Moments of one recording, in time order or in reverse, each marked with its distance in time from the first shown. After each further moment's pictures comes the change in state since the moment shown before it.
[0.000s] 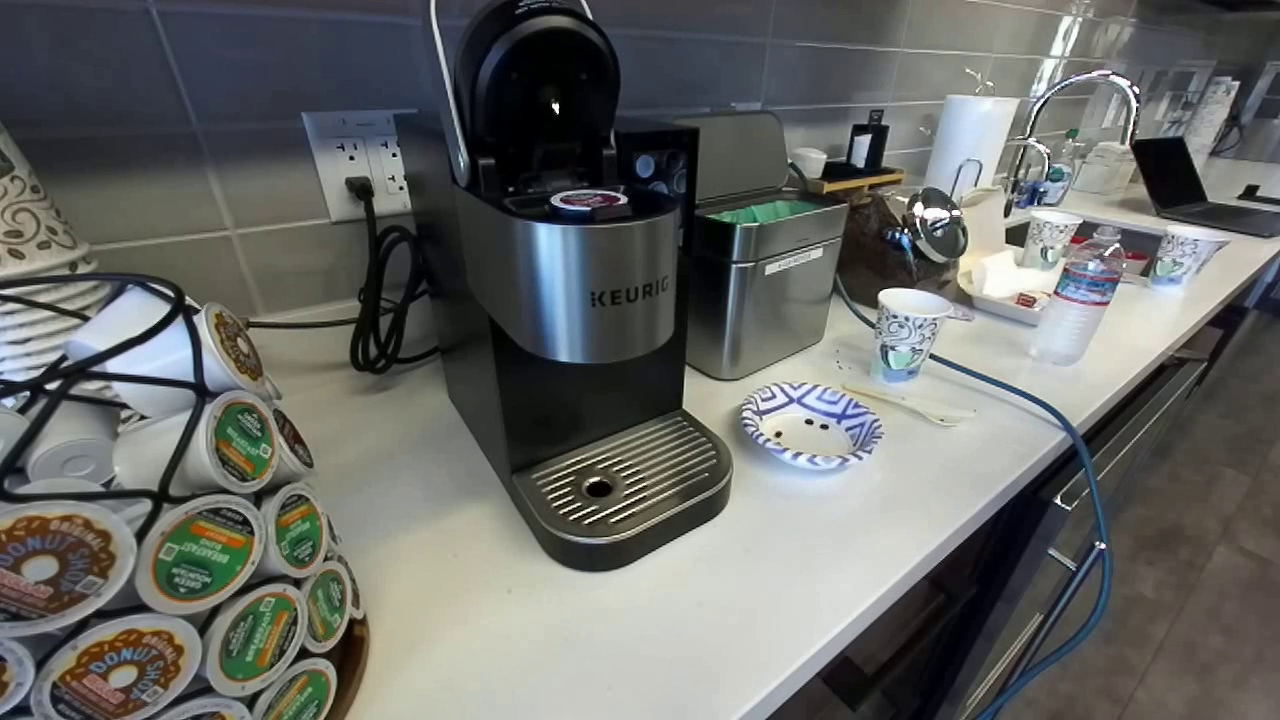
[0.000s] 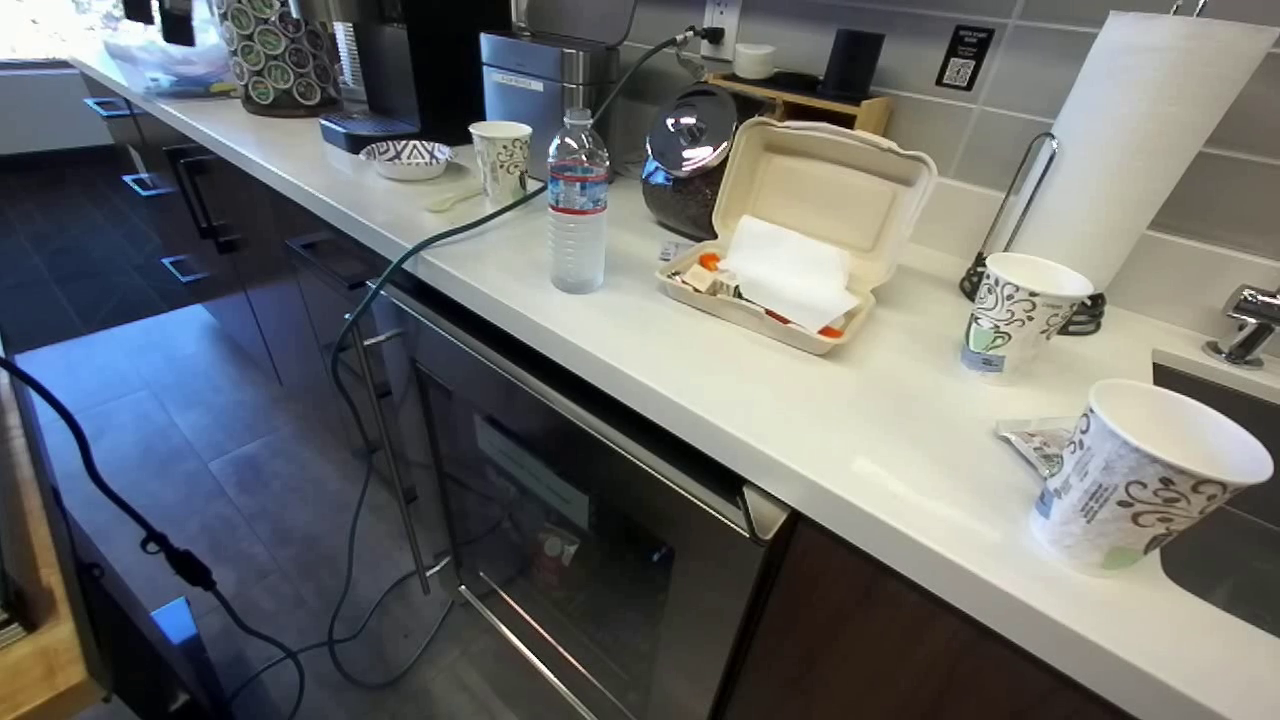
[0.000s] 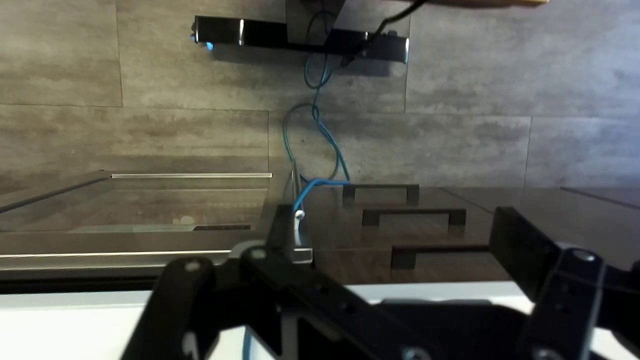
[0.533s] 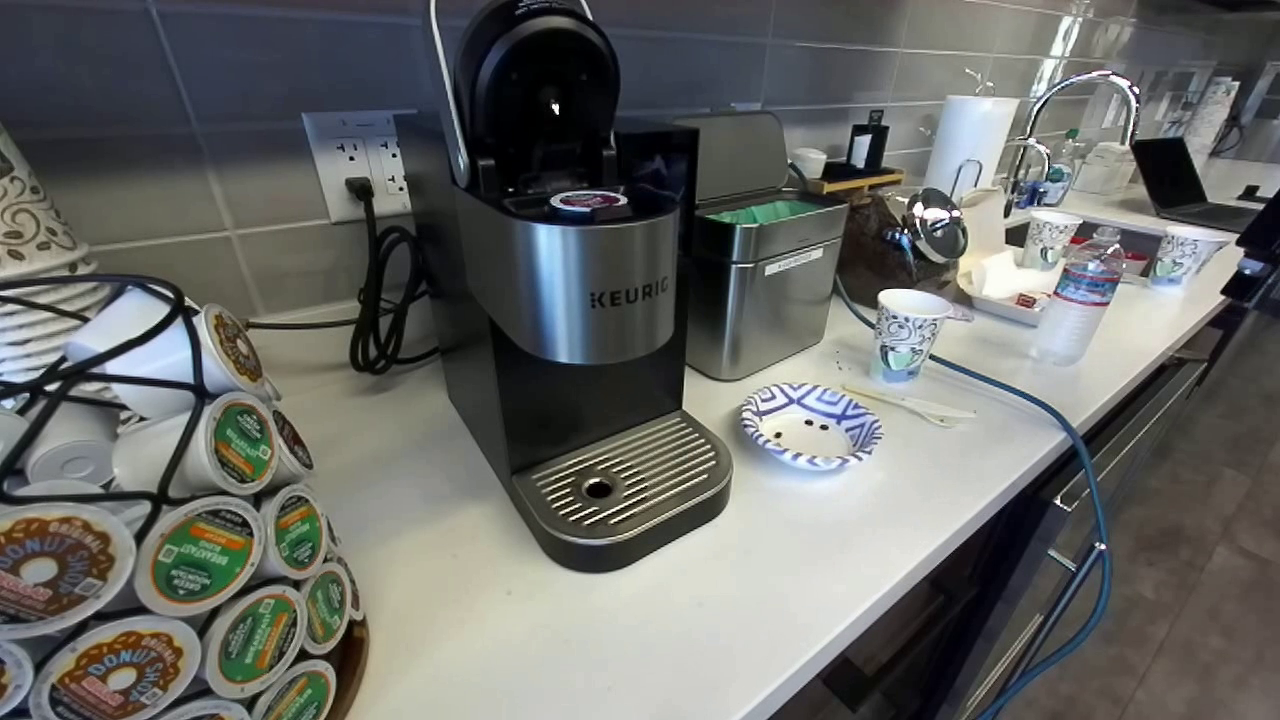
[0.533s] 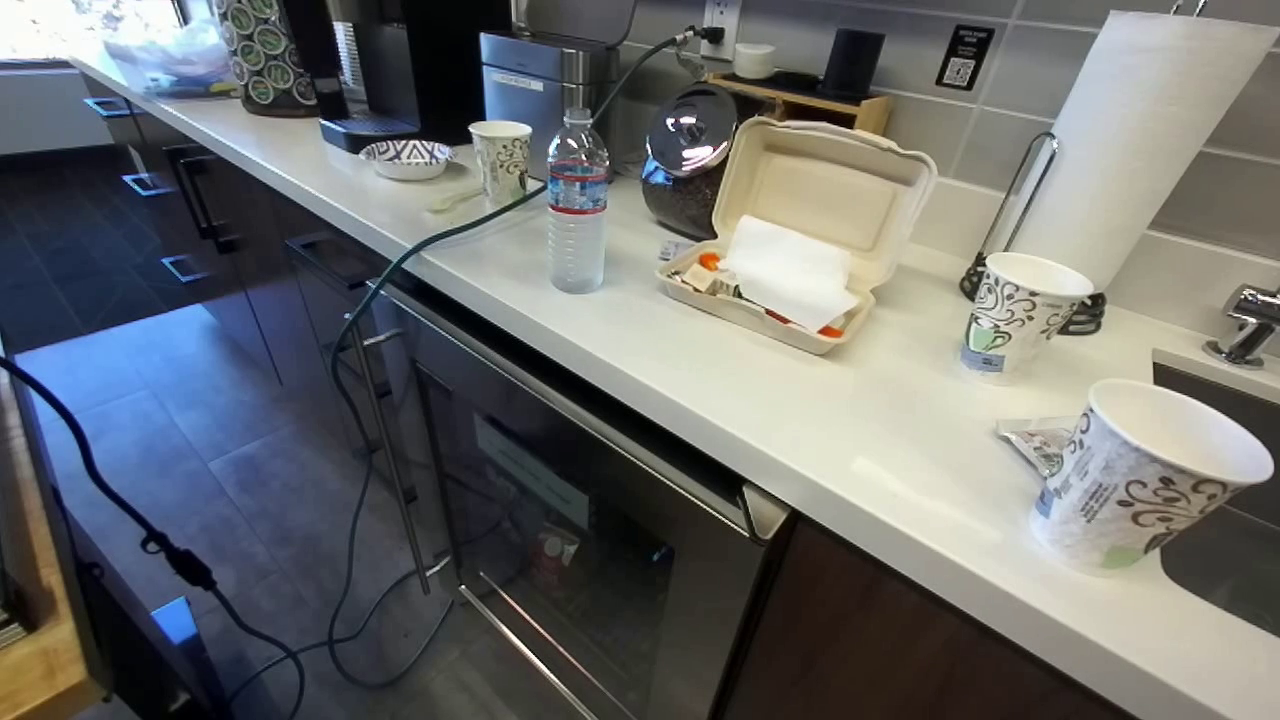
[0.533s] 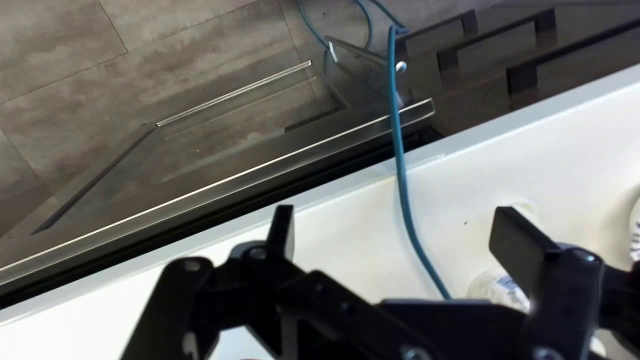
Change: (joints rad) arm -0.165 0.136 -0.131 -0.039 0.007 0.437 0.067
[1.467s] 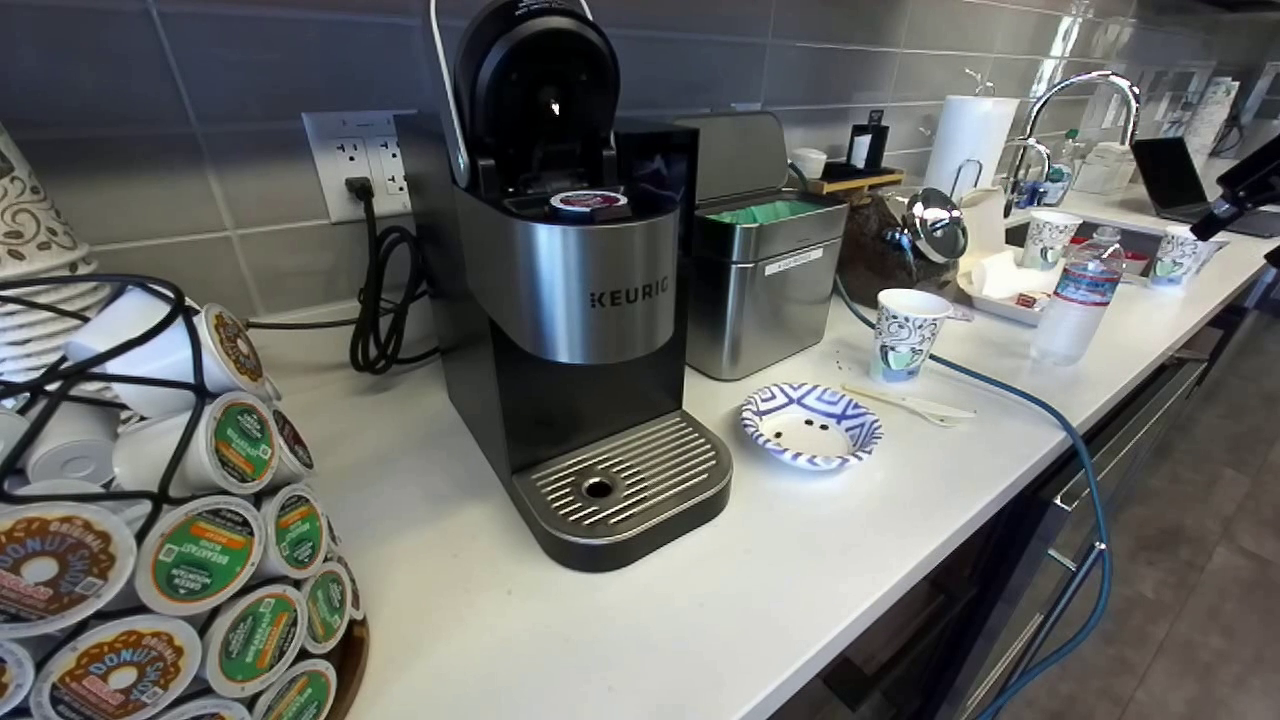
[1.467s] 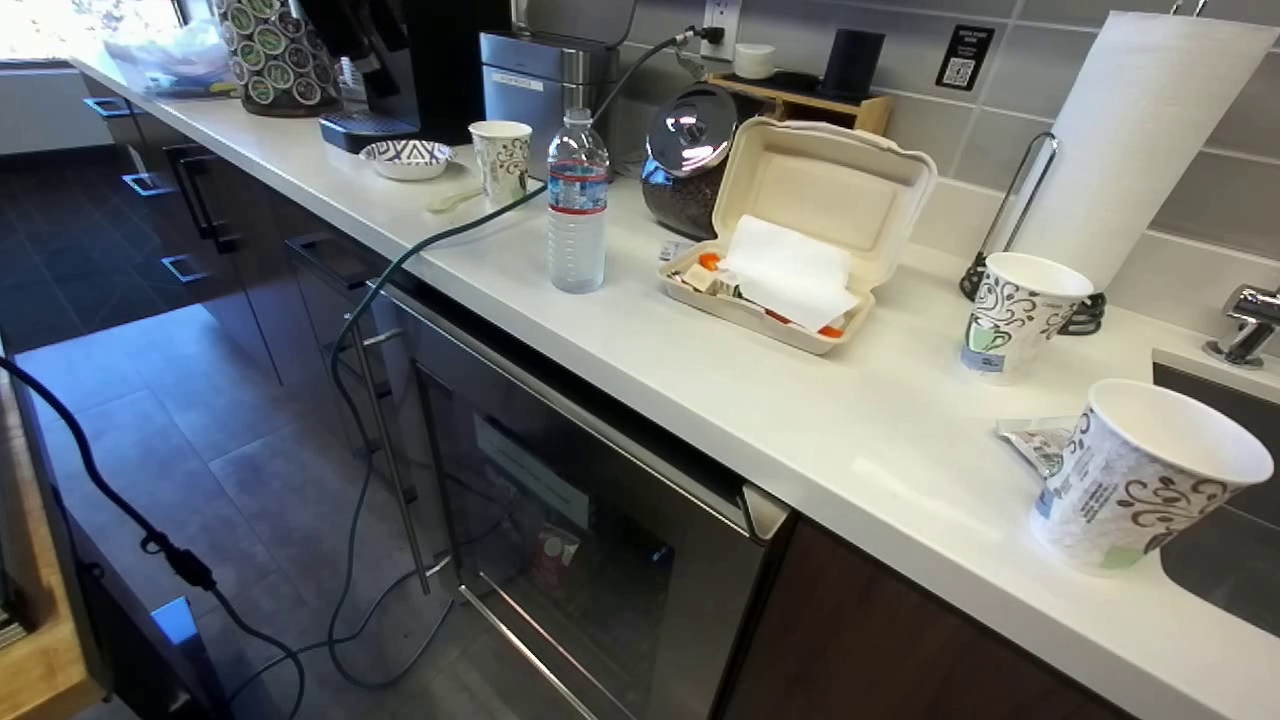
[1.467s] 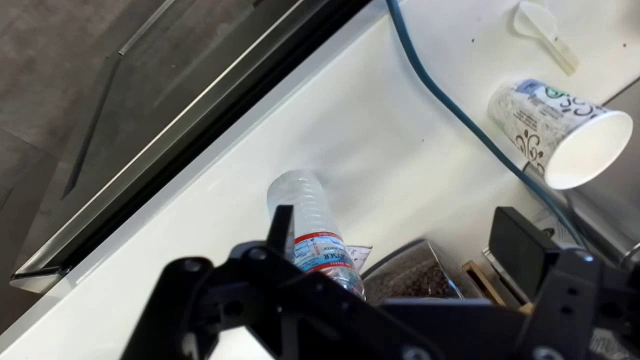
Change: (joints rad) arm -0.066 -0.053 -0.003 -0.101 0.145 0.377 0.151
